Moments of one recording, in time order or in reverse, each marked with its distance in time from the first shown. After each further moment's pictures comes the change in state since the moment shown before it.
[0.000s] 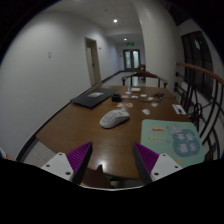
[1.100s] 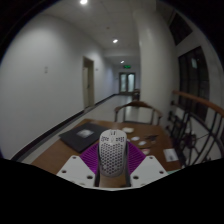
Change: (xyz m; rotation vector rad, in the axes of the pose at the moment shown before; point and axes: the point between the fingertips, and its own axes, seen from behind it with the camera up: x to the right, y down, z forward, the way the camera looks) arm 0.104 -0.121 -0.269 0.230 0.077 -0.079
